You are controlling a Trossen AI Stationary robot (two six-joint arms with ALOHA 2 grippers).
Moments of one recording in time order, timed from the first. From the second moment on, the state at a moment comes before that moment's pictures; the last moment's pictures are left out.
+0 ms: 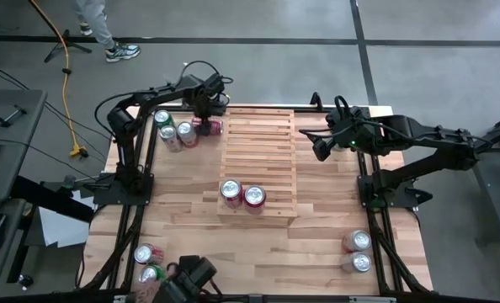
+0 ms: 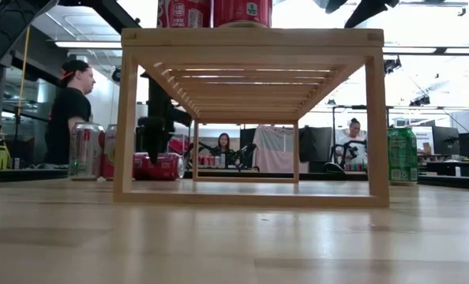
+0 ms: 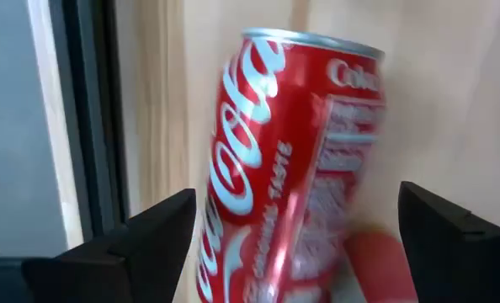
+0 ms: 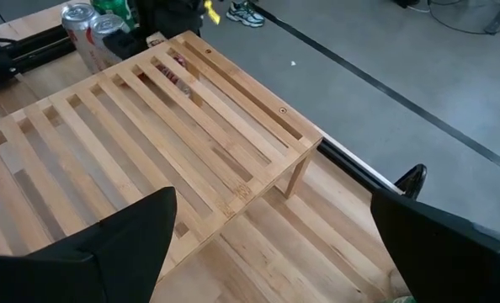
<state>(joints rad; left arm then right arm) 0.81 1.94 1.44 -0.97 -0.05 0.74 0.00 1.13 1.39 -1.08 0.62 0.51</state>
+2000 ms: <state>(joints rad) 0.87 1.84 2.07 -1.13 0.15 0.41 0.00 1.13 1.39 -1.07 0.62 0.50</state>
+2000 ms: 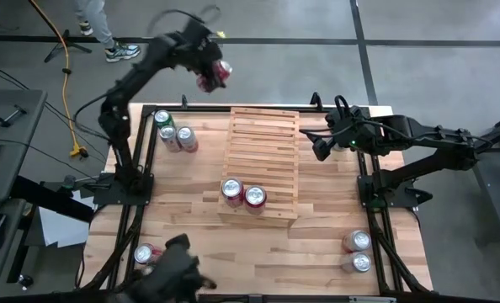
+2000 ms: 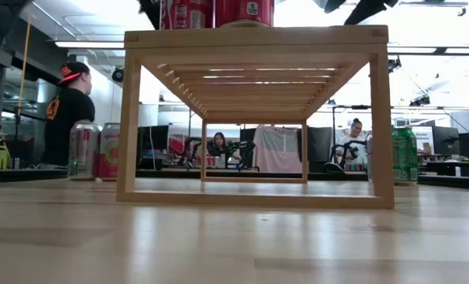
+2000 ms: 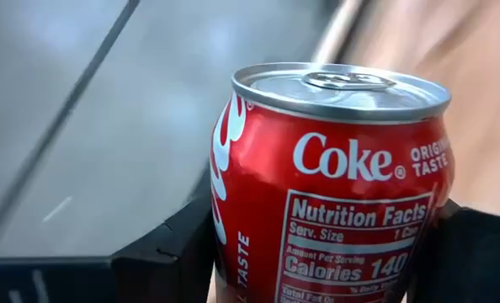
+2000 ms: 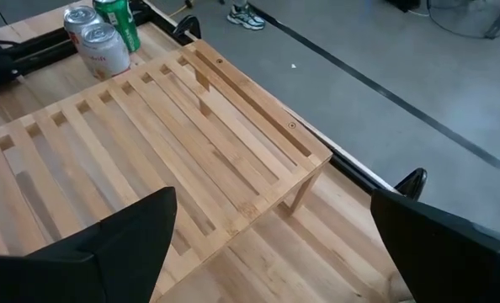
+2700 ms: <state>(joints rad) 0.44 1.52 1.83 -0.57 0.77 0.37 0.00 1.13 1.39 -0.73 0.53 0.12</state>
